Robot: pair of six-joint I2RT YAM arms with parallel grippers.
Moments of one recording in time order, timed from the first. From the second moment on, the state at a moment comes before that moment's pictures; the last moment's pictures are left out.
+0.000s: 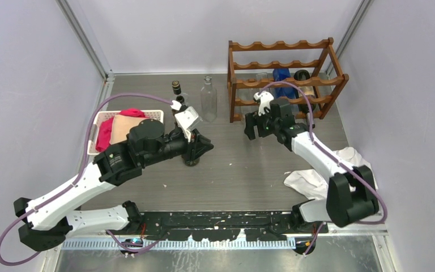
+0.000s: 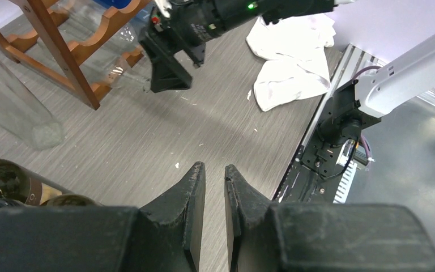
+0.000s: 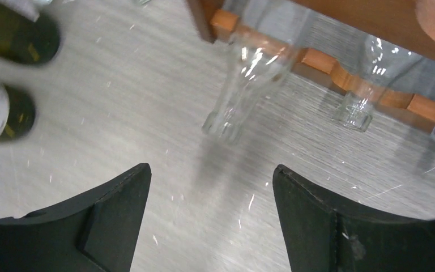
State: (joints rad) left arm -1.03 0.99 1.21 -0.46 0.04 -0.13; right arm 0.33 1.40 0.89 -0.15 -0.15 0.05
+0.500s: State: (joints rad) left arm -1.03 0.92 1.19 -0.47 0.04 -0.13; right arm 0.35 1.64 1.10 -0.48 -0.30 -0.46
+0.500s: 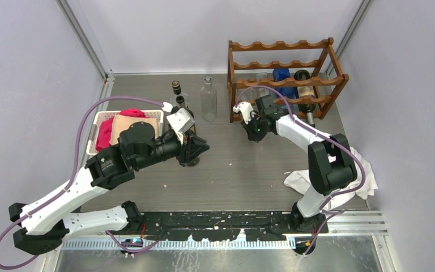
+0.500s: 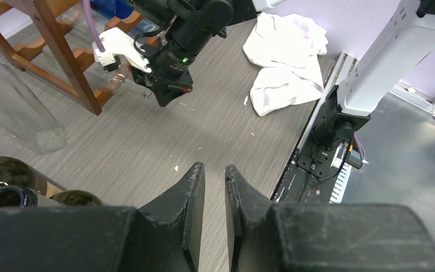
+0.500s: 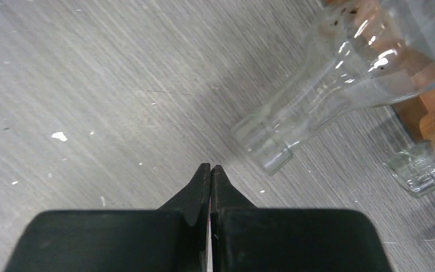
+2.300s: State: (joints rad) left arm -1.03 0.87 1.12 -0.47 0.02 -0.12; right arm 0.26 1.66 1.23 -0.63 -0.51 -1.33
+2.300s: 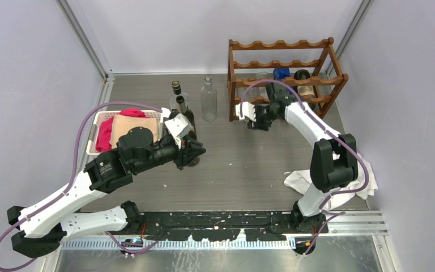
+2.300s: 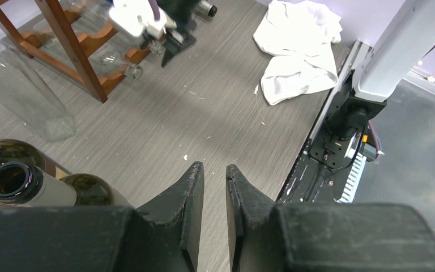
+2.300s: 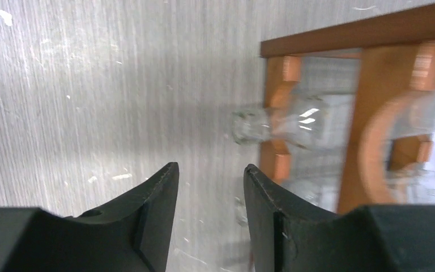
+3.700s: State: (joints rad) left arm -1.02 0.41 0.77 -0.42 -0.41 0.24; right arm 0.47 1.56 0.81 0.24 0.20 0.16
